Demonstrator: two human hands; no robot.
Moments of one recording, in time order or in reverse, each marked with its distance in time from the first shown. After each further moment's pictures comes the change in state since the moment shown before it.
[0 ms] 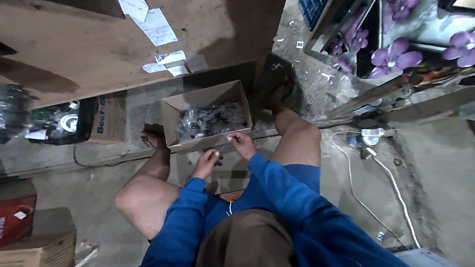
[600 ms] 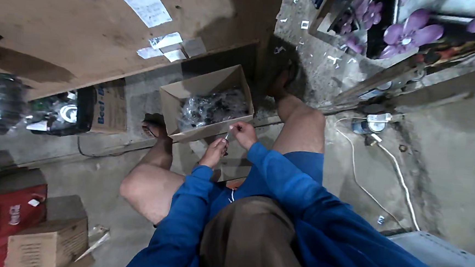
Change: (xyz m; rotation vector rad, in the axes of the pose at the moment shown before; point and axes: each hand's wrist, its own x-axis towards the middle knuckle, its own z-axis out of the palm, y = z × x) left_hand 0.000 0.012 0.026 -0.161 -0.086 -0.030; right_hand -0.004 -0.007 0.004 -0.144 0.091 0.121
